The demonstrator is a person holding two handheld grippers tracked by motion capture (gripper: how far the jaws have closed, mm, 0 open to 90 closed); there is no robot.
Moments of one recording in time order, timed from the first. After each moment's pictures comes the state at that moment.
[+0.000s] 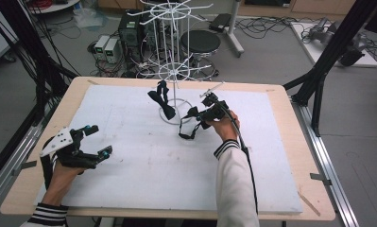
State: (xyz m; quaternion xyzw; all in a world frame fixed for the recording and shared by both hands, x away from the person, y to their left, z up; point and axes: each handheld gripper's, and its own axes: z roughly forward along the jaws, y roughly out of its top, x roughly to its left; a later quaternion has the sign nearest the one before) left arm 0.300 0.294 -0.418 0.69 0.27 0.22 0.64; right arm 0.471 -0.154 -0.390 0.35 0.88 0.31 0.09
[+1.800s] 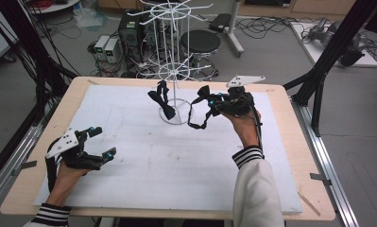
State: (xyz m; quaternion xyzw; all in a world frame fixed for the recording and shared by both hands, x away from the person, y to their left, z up) left arm 0.300 0.285 -0.425 0.69 0.27 0.22 0.63; right arm 0.406 -0.201 -0.302 0.29 0.81 0.49 0.17
